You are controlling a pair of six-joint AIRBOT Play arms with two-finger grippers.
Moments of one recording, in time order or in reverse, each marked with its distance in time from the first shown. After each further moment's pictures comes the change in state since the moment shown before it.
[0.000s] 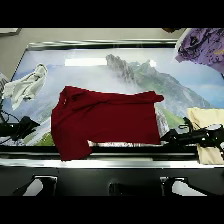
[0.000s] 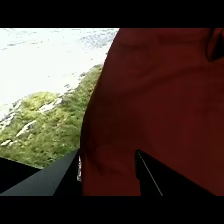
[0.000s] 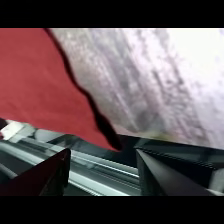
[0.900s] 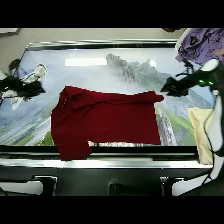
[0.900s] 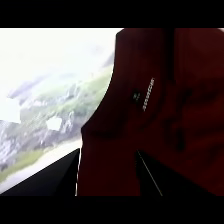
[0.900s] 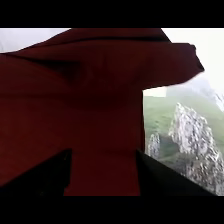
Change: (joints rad) left arm -0.281 -0.532 0.767 0.225 -0.085 -0.042; right arm 0.283 -0.362 1.058 -0.097 0.130 0.287
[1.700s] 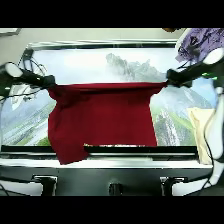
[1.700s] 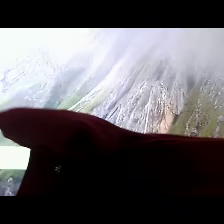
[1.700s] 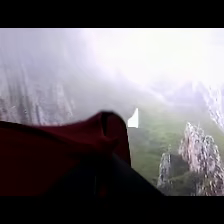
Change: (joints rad) left arm -0.217 -0.120 0.118 0.099 0.185 -0.033; right arm 0.130 0.014 0.119 -0.190 -0.090 0.123
